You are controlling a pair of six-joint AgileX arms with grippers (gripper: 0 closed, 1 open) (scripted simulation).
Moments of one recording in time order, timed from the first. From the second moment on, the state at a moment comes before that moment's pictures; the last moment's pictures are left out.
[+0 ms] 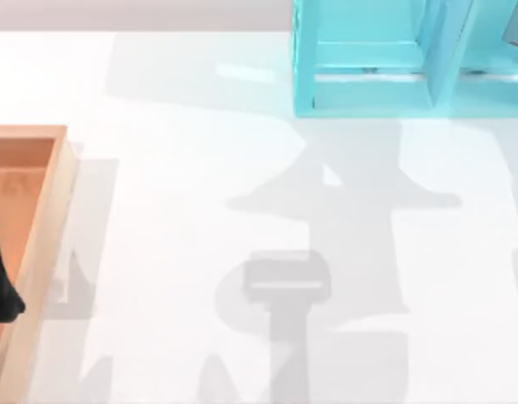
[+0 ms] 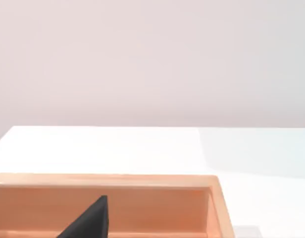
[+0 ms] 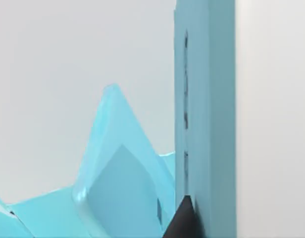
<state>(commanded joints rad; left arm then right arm) 0.00 0.00 0.00 0.00 0.00 0.00 -0.08 1.59 0.91 0.57 -0.13 0.40</state>
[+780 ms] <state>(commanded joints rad) 0.00 0.00 0.00 0.00 0.00 0.00 -0.09 1.21 0.73 0.35 -0.15 0.40</state>
